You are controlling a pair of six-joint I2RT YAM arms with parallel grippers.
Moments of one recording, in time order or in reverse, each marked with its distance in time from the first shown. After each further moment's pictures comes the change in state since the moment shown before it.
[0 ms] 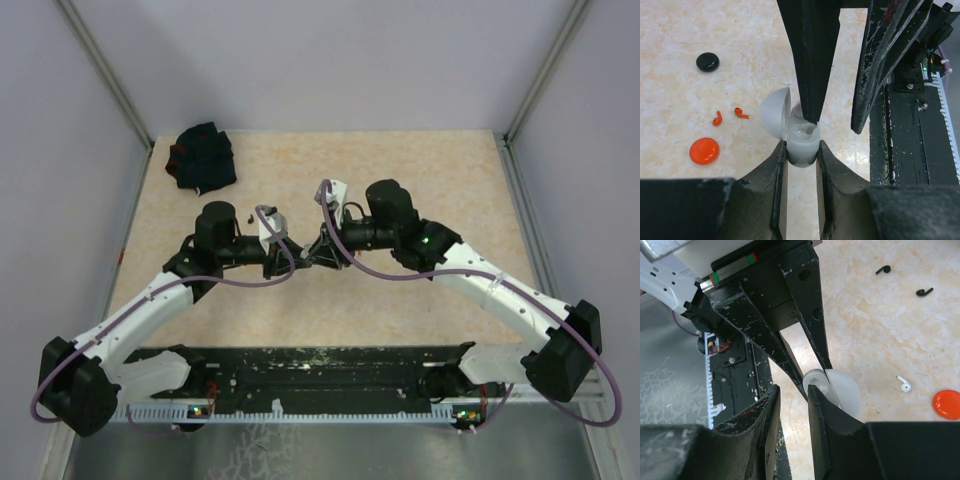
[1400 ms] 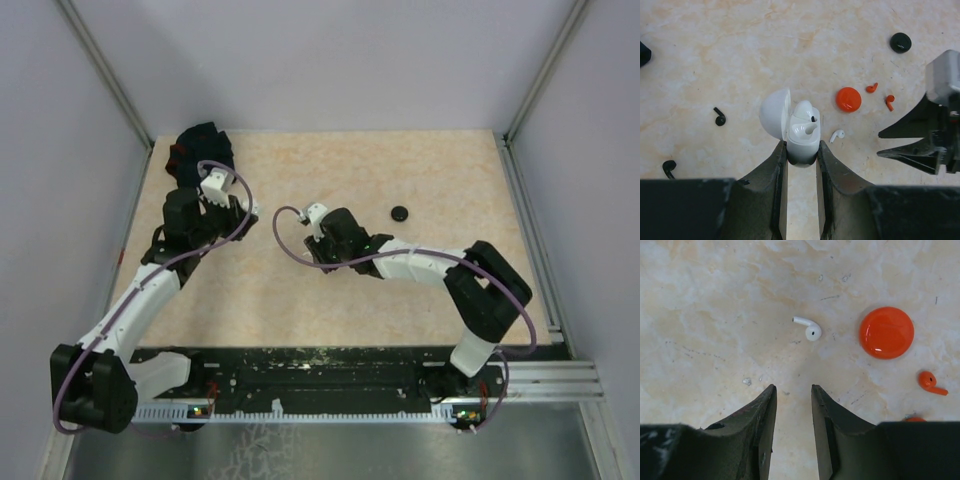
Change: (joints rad) left arm 0.332 0.029 0.008 -0.035 -0.515 -0.351; right arm 0.028 0.395 -0.148 0.241 0.554 -0.022
